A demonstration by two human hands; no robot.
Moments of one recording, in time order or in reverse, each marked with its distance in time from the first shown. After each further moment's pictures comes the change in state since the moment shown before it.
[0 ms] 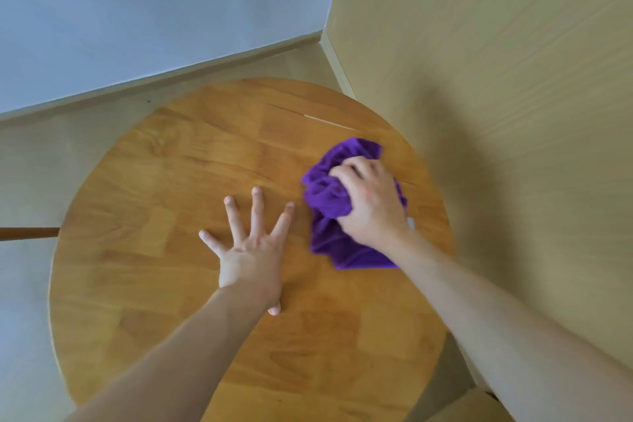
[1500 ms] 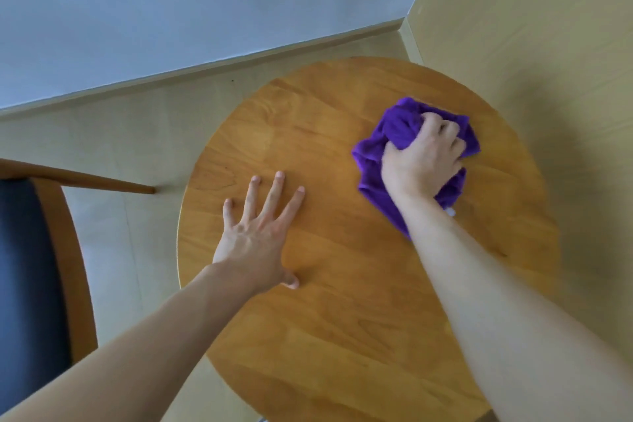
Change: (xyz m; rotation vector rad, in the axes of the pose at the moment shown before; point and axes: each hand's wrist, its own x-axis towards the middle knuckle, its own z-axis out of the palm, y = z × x) left_hand -0.035 -0.137 0.028 -0.017 0.171 0.069; right_hand 0.064 -0.106 0.042 -0.051 0.298 0.691
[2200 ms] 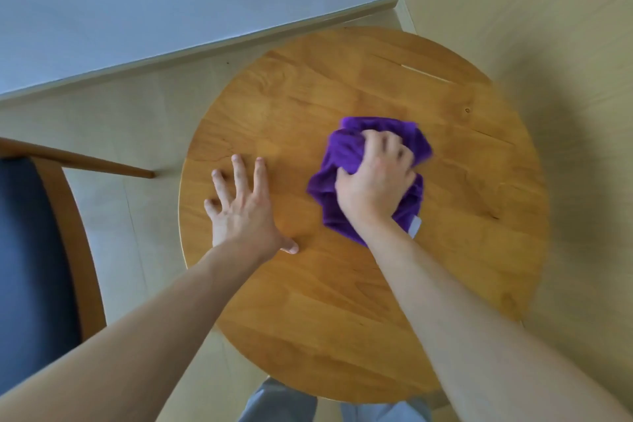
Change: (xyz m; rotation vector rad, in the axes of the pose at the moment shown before) left_hand -0.015 0.014 0.010 -0.247 0.046 -0.343; right_hand -0.094 0.000 -0.008 0.002 -0.130 -0.157
